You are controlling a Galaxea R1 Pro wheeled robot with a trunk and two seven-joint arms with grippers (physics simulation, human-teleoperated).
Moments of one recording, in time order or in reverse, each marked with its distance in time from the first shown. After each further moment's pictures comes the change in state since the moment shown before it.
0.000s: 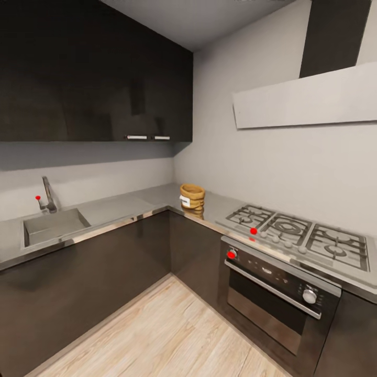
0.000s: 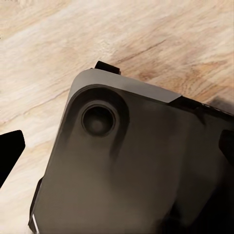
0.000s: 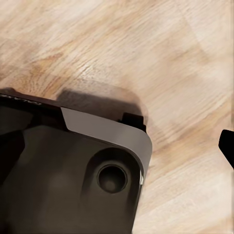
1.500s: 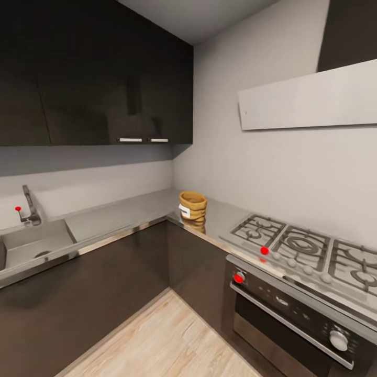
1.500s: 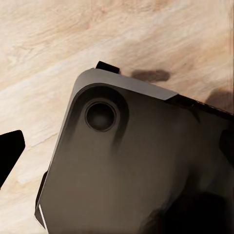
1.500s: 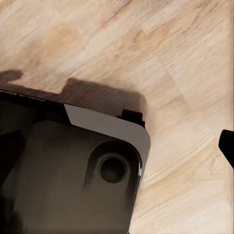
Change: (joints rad) left arm 0.000 0.008 0.000 0.000 0.002 0.003 -0.014; right arm 0.000 -0.001 0.000 0.000 0.004 0.006 0.000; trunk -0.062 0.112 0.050
